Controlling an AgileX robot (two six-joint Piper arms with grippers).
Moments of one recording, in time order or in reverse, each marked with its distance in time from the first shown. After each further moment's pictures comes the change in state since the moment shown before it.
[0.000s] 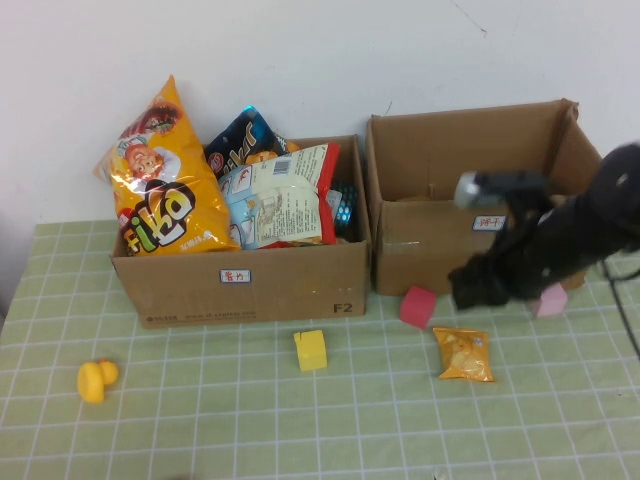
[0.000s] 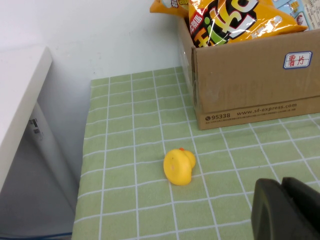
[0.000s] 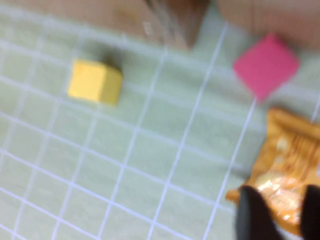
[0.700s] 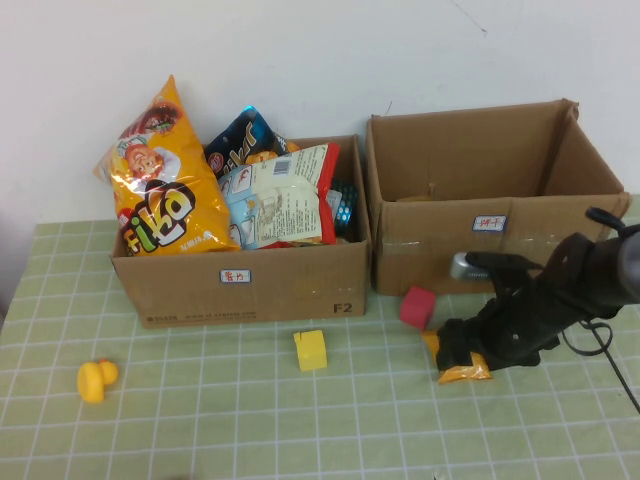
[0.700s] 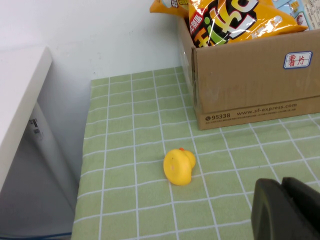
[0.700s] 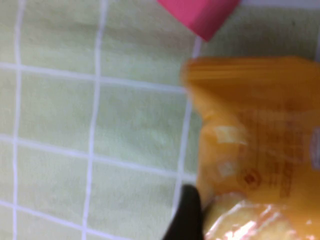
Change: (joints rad) right arm 0.000 0.316 -0.003 0.111 -0.184 0.017; left arm 0.000 0.000 0.000 0.000 0.000 0.000
